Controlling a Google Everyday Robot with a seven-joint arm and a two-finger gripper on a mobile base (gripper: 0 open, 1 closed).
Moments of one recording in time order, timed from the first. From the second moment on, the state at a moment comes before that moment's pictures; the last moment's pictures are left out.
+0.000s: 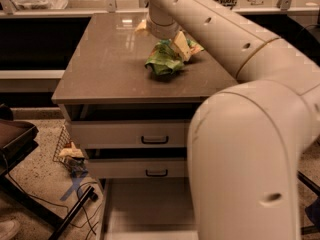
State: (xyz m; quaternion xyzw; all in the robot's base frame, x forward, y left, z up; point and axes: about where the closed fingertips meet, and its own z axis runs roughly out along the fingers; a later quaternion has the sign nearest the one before) arm 0.780 -0.024 0.861 -0.94 0.24 -0.22 0.07
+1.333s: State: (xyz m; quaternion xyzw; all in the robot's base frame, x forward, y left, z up) arm 0.794 -0.036 0.833 -0.94 0.25 -0.20 0.05
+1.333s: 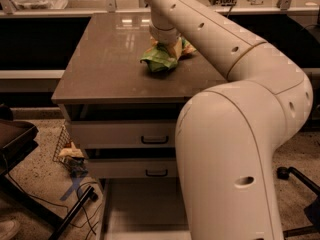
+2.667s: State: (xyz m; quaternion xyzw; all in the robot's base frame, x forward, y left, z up) arm 0.629 -0.120 0.951 -0.92 0.32 -0.21 0.08
